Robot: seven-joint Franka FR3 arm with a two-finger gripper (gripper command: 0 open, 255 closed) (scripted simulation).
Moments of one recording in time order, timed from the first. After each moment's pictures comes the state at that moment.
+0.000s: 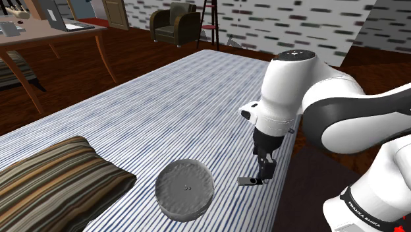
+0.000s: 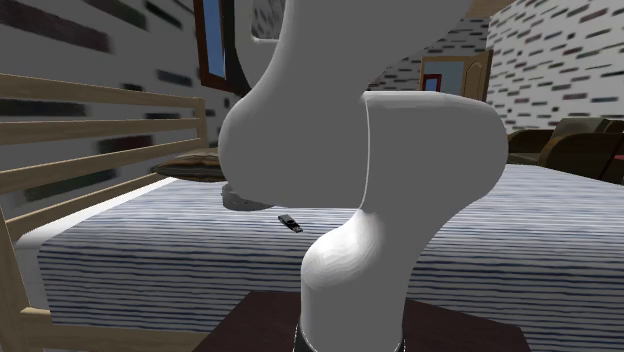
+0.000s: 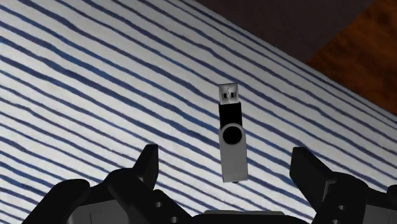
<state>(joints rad) 0.39 -0.52 0.26 -2.82 0.18 2.28 -0.30</state>
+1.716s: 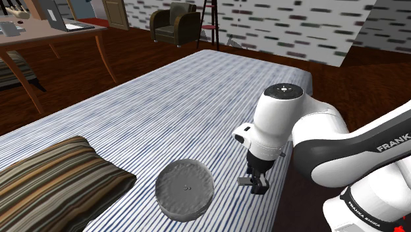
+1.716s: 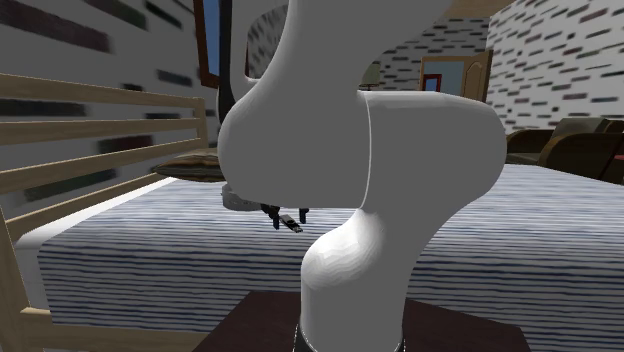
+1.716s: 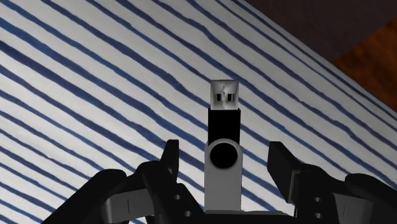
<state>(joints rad) 0.41 -0.33 0.32 -2.87 0.16 2.53 -0.31</state>
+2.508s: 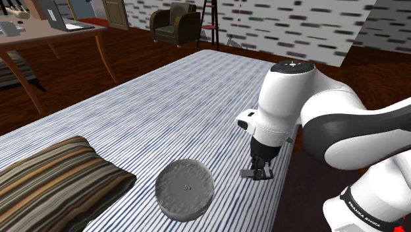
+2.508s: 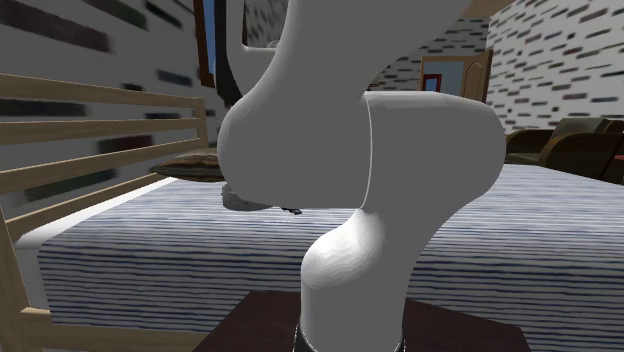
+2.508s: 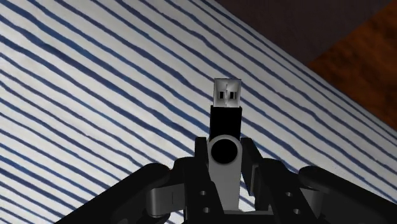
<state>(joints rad) 0.42 -0.47 0.29 -2.83 0.17 2.34 -0.33</state>
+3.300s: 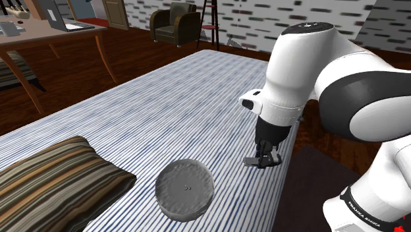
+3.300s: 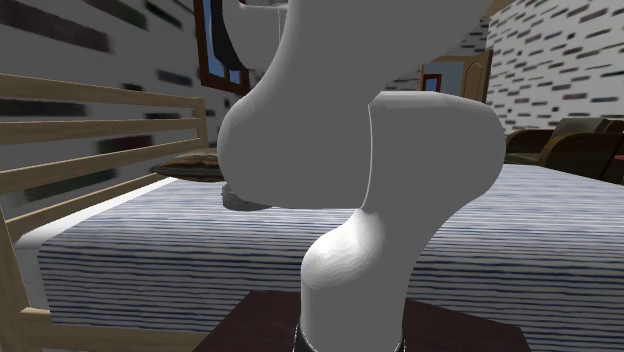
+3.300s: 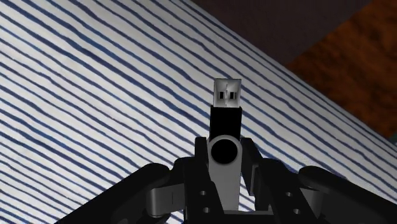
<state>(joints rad) 0.43 -0.60 0.26 -2.74 0.16 2.13 -0.33</state>
